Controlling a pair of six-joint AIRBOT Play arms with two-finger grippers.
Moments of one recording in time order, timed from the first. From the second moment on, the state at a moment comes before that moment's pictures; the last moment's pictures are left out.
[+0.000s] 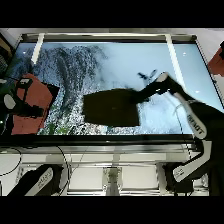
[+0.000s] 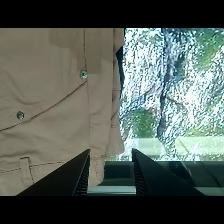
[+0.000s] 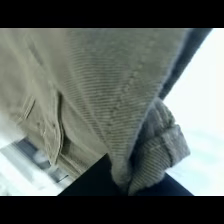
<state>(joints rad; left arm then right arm) 0.19 -0.96 0.89 1.69 -1.13 -1.26 0.04 -1.73 1.39 -0.95 1.26 1.34</state>
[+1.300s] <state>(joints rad) 0.19 -0.96 0.89 1.69 -1.13 -1.26 -1.05 -1.37 1.35 -1.15 1.24 1.27</state>
